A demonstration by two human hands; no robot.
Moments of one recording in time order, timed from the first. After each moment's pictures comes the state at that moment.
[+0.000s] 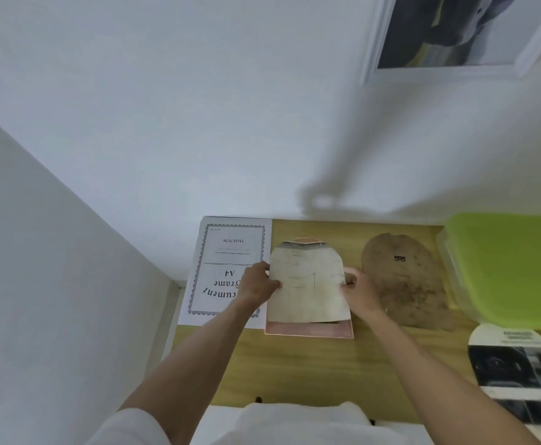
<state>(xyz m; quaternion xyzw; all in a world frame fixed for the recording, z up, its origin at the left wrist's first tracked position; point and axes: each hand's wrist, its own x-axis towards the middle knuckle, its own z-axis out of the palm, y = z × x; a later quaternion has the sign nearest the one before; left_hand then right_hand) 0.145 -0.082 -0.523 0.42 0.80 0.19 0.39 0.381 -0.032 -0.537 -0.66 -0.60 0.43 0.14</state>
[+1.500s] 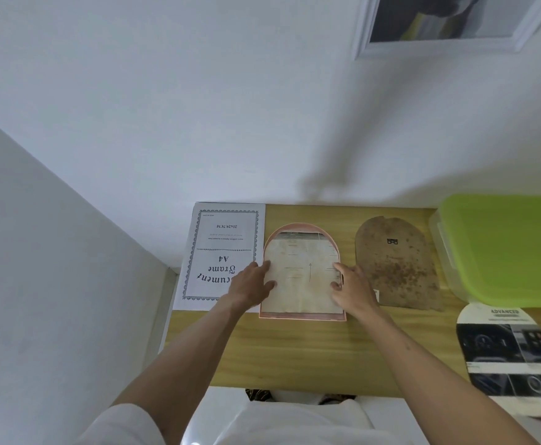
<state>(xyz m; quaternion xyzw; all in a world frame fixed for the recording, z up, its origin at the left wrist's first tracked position) 0.147 -0.107 -0.547 0.60 0.75 -0.02 0.28 0.389 -0.055 -0.543 -0.64 -0.70 0.33 -0.01</state>
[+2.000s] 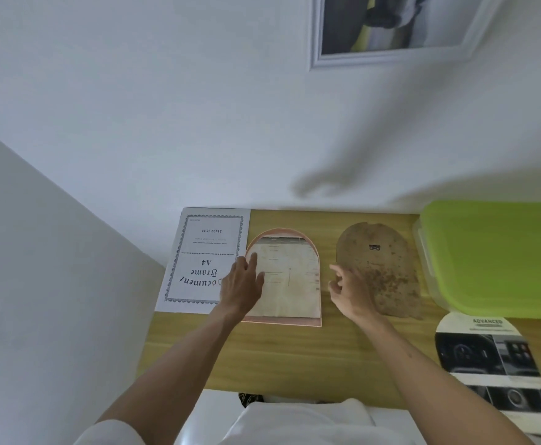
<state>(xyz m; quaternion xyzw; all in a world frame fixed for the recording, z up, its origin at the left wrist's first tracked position) 0.200 -0.104 -0.529 0.58 0.80 0.04 0.15 0.442 -0.037 -0.542 -0.61 -0.71 0.35 0.06</state>
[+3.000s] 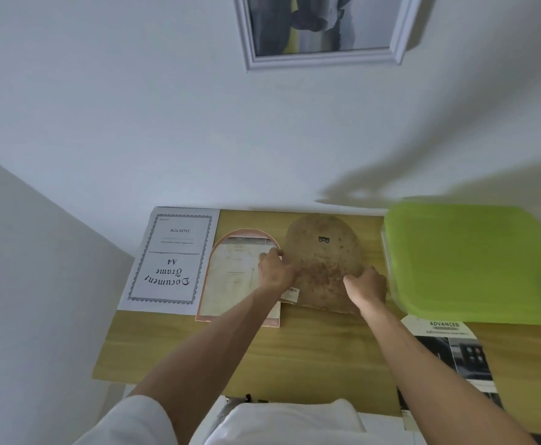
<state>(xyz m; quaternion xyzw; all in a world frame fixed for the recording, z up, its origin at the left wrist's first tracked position) 0.352 -0.019 -0.516 0.30 0.82 0.27 0.41 0.538 0.017 -0.542 -0.77 -0.48 0.40 0.10</state>
